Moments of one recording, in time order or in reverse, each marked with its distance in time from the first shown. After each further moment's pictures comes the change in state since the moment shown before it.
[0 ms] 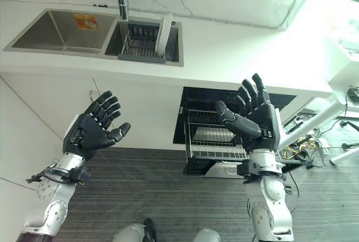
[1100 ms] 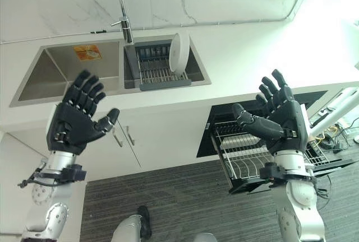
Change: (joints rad) left arm 0.008 -0.014 0.047 -0.098 0.042 -0.173 0.052; right arm 0.094 -0.103 -0.104 -0.079 0.001 0.012 0.028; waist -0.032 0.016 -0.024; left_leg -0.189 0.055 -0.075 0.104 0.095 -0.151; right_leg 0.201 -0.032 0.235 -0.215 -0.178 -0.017
